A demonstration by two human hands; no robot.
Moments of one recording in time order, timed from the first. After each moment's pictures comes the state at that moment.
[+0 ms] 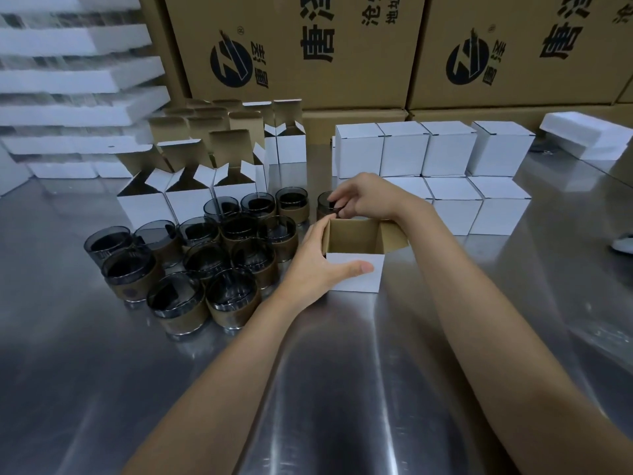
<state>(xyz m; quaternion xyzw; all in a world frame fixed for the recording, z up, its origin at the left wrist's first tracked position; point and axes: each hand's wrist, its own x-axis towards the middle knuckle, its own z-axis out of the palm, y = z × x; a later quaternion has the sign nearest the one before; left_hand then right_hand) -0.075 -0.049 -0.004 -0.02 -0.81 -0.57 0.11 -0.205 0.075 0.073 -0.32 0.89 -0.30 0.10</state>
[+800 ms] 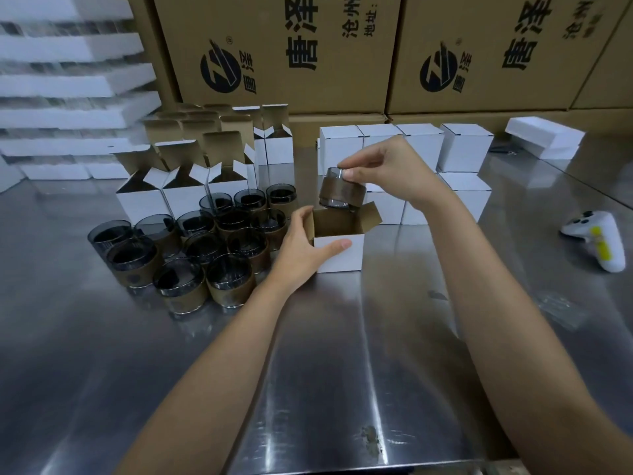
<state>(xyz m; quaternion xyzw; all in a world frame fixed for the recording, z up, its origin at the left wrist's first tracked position) -0.069 -0.049 -0.004 0.00 -0.81 -0.57 0.14 -0.136 0.122 0.121 -0.31 0.82 -0.48 -0.04</state>
